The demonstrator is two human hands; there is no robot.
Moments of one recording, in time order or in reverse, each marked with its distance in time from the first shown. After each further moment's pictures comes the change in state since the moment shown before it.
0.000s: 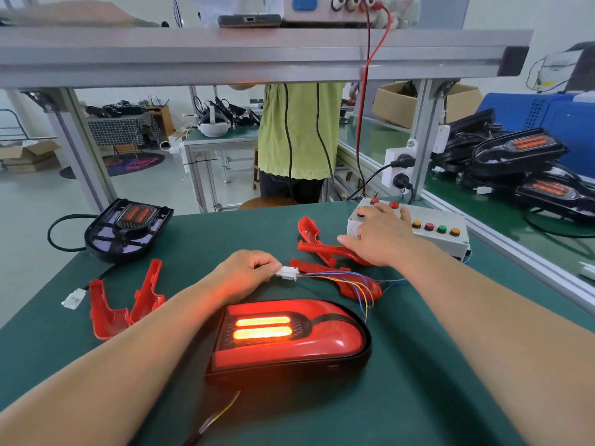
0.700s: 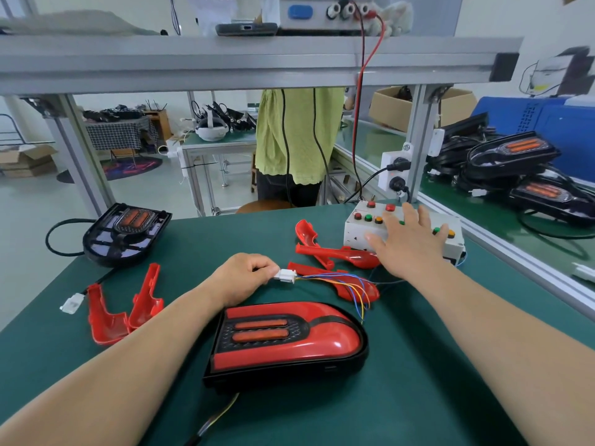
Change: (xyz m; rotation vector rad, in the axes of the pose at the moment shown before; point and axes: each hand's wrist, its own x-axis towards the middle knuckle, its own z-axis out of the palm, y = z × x) left_hand 0.000 -0.002 0.002 -0.045 0.014 -0.008; right_hand -0.022 0.030 0.018 0.146 0.113 0.319
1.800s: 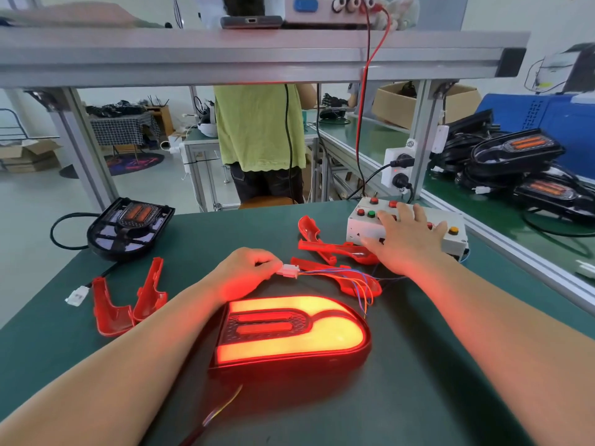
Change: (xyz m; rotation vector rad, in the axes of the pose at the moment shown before) left_hand -0.002 0.003 -0.002 0.052 -0.019 0.028; right_hand 0.000 -0.006 -0.002 -0.072 -0.022 -0.063
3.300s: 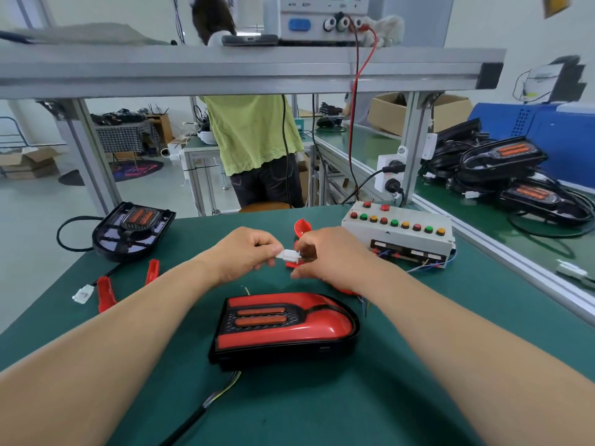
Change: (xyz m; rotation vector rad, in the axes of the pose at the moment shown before) left_hand -0.013 0.041 -0.027 -0.213 -0.007 0.019; right_hand -0.060 -0.081 -0.041 0.487 -0.123 -0.511
